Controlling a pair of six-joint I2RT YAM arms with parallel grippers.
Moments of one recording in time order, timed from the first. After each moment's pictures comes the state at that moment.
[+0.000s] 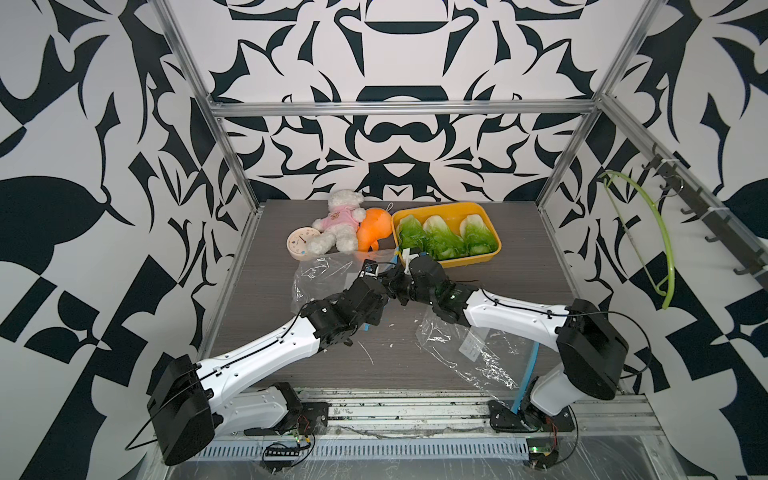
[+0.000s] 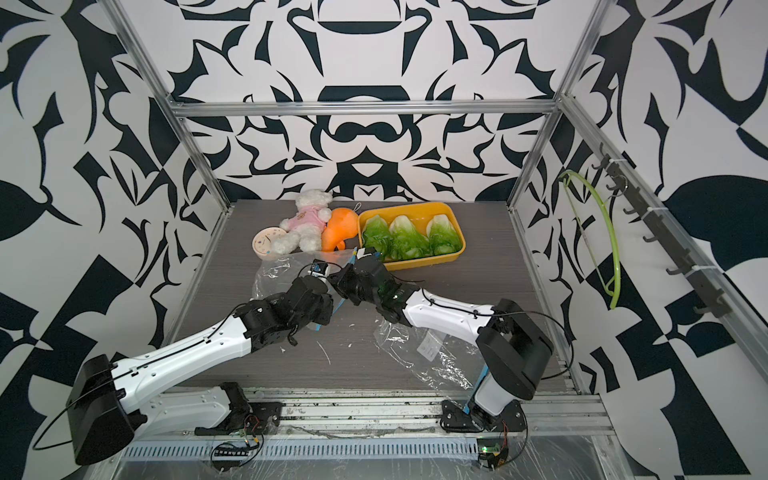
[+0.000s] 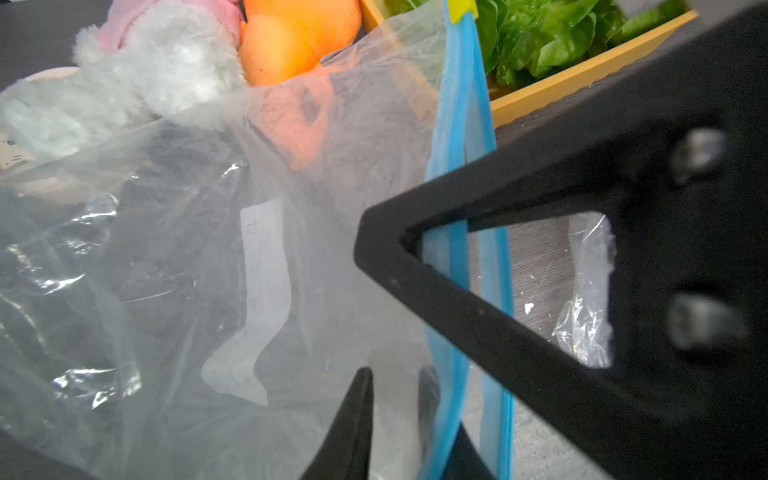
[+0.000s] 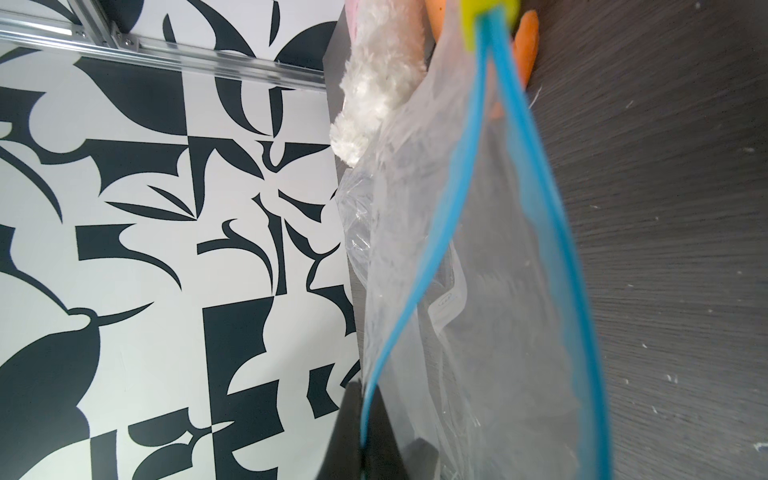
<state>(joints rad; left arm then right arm) -0.91 1.17 0.84 -0.49 -0.38 -0.42 0.88 1.59 1.00 0.20 -0.13 1.41</state>
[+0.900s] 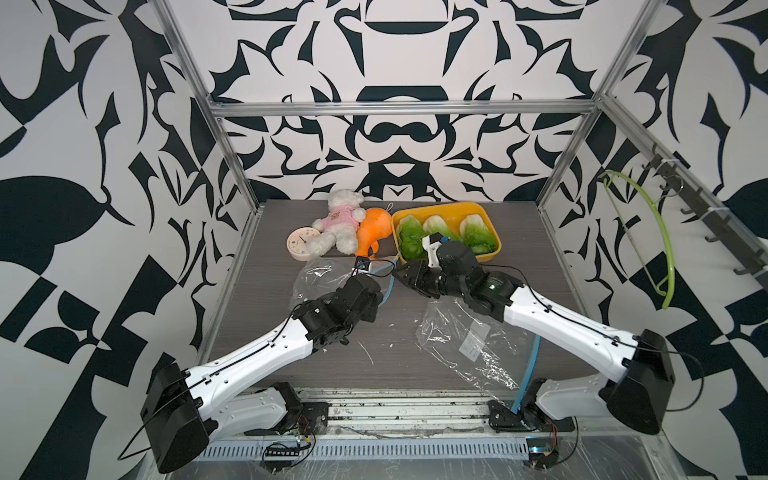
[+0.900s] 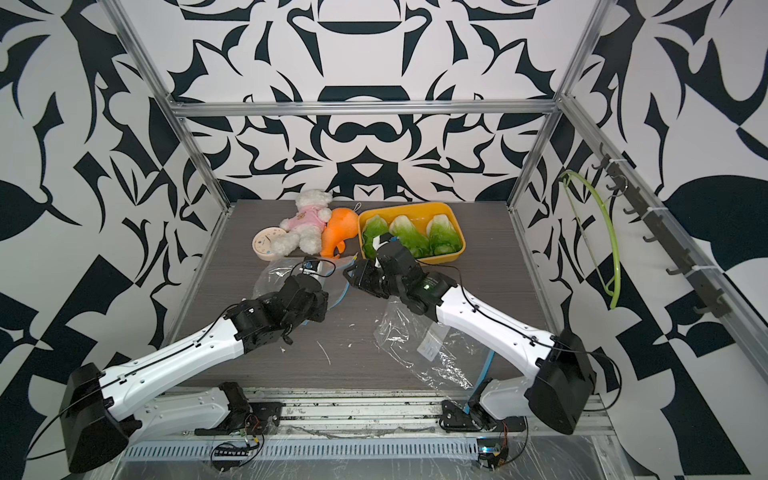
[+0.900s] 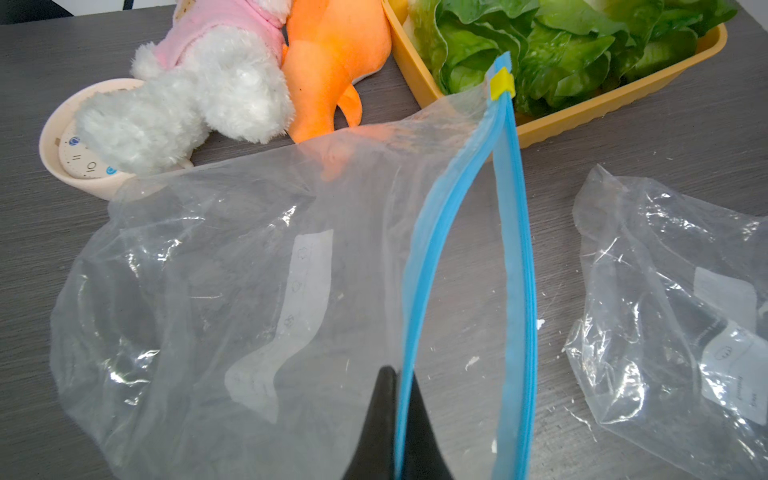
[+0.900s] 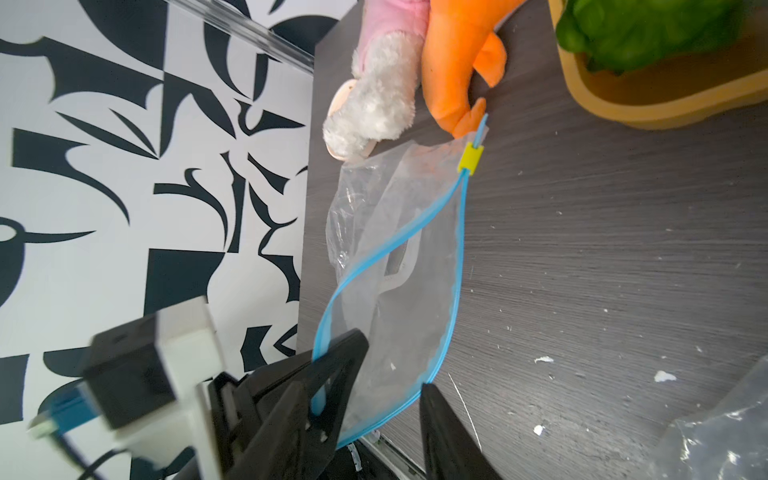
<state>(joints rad) -0.89 1.13 0.86 -0.53 -0.42 -0.45 0.77 1.39 1.10 -0.29 -0.22 1.06</state>
